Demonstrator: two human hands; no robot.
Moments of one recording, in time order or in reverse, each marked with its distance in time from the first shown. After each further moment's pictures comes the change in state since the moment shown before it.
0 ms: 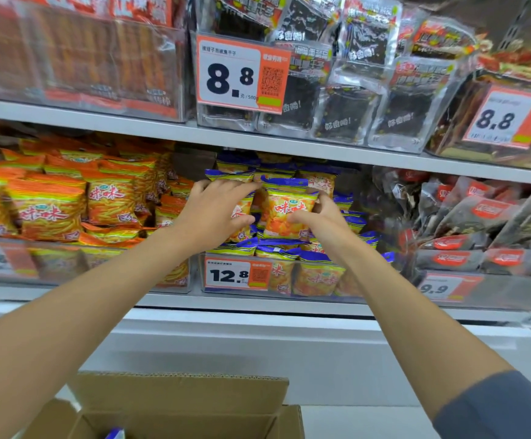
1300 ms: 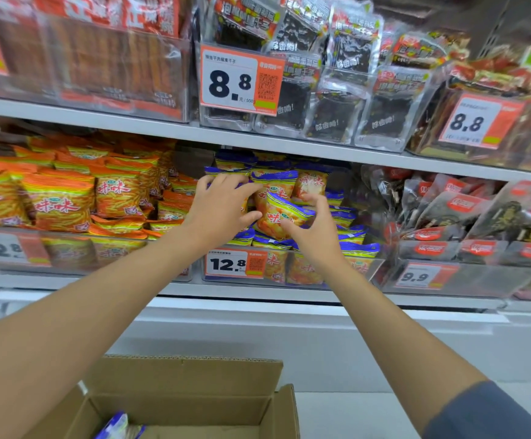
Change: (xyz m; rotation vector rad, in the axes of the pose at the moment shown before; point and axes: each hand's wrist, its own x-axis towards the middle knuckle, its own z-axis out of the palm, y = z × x) left_hand -0.007 0.020 0.000 0.064 0.128 -0.018; right_hand -0.039 0.016 0.015 -0.250 0.258 -0.266
